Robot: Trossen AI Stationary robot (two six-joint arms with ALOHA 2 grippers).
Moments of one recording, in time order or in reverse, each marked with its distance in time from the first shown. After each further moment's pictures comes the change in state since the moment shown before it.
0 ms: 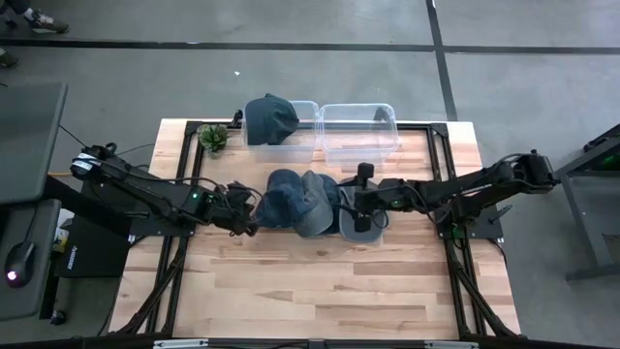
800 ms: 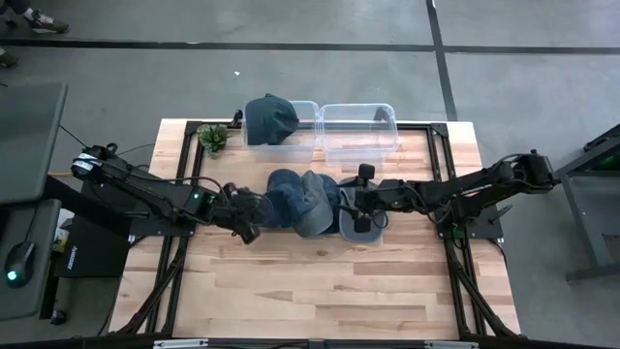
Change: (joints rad) left arm 0.000 0.010 0.000 0.077 0.043 0.314; right arm 0.006 0.000 0.000 -0.009 -0.001 0.100
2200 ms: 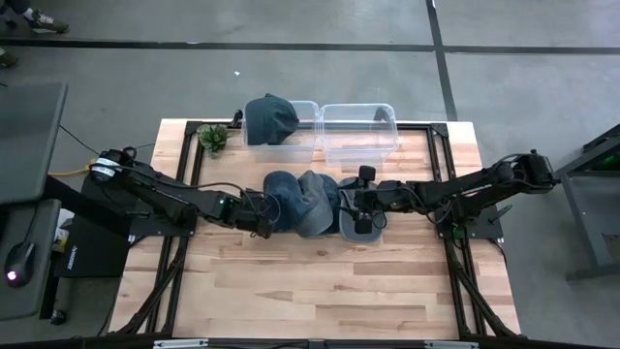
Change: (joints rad) left arm 0.072 0.236 0.000 0.041 0.126 -0.490; right arm 0.000 0.000 0.001 -0.058 -0.005 0.065
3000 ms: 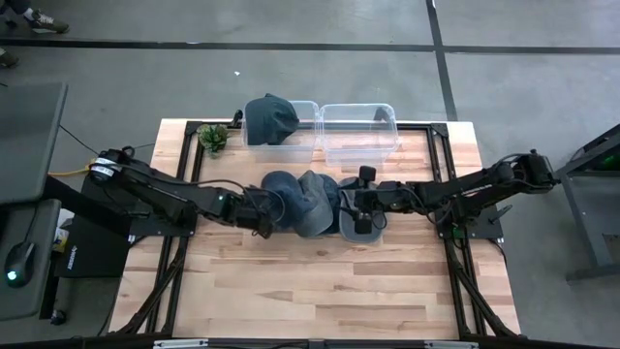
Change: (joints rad) left arm 0.000 -0.010 0.142 -0.161 -0.040 0.118; right arm 0.017 0.000 0.001 0.001 0.014 0.013
